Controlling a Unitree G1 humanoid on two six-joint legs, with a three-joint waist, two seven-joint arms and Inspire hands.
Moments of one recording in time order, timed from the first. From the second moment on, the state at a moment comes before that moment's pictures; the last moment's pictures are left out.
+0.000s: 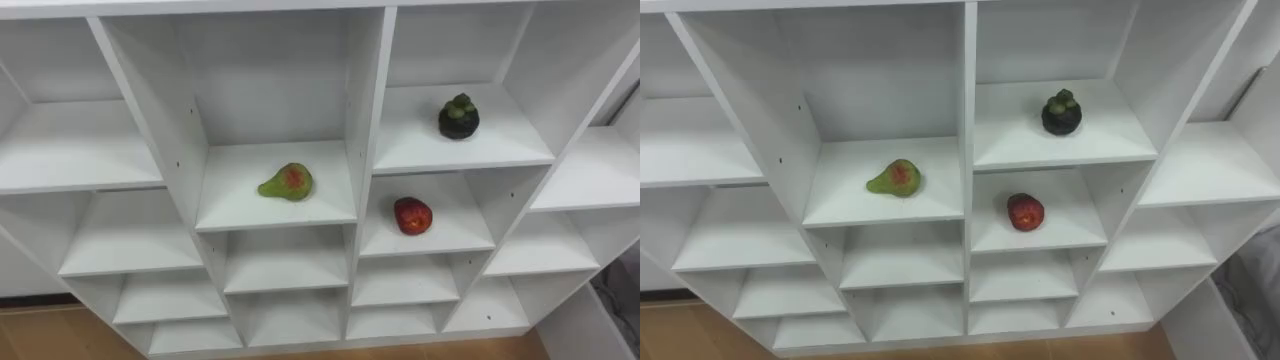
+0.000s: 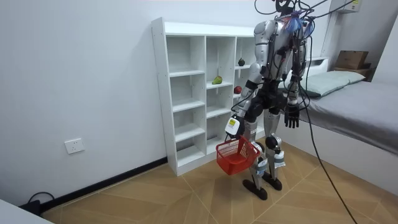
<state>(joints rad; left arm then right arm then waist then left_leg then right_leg) 0.23 0.14 0.18 1.14 0.17 0.24 0.23 0.24 -0.17 0.02 1.20 -0.32 0.24 0.00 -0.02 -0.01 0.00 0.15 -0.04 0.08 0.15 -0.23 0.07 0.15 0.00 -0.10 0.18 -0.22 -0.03</state>
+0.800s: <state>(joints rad) 0.21 0.14 0.15 1.14 0.17 0.24 0.23 0.24 -0.17 0.02 1.14 -0.32 0.24 -0.03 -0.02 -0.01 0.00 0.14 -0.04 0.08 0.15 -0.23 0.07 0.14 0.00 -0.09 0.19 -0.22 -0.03</state>
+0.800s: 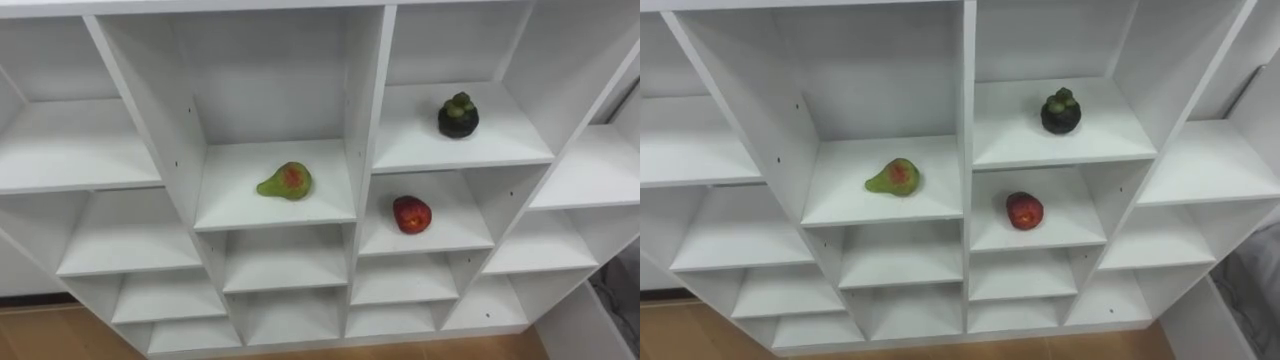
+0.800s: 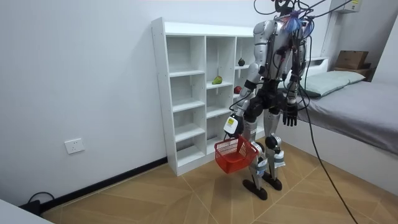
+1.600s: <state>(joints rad) 0.19 0.14 0.06 1.09 0.13 0.14 0.30 0.32 -0.15 0.02 0.40 -0.25 0.12 -0.28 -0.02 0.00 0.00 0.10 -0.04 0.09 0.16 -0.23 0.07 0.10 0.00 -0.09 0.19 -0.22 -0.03</state>
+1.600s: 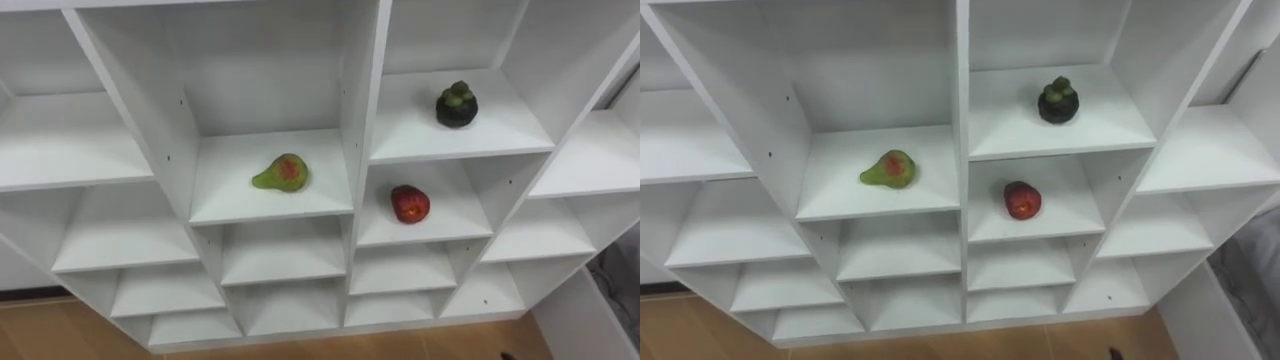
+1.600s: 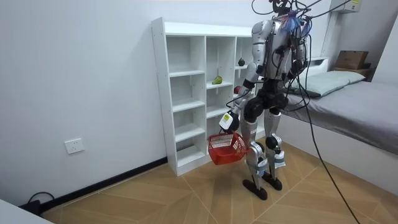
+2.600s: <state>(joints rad) 0.19 0.16 0.03 1.17 0.04 0.00 0.34 0.36 -0.18 0.14 -0.21 -0.25 -0.06 -0.49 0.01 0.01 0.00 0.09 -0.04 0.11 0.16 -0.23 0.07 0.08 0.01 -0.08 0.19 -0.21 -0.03</state>
